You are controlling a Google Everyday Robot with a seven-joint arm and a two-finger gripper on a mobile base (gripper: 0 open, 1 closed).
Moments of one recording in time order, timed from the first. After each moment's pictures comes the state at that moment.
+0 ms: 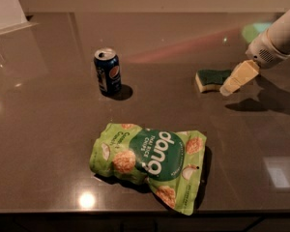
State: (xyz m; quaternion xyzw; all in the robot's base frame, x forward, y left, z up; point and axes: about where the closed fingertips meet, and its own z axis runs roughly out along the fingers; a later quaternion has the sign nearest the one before) arm 0.623 -0.275 0.860 -0.43 0.87 0.06 0.24
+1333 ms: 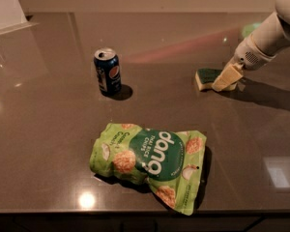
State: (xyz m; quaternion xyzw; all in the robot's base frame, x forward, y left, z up) arm 0.637 -0.254 0.835 -0.44 0.87 0.08 0.21
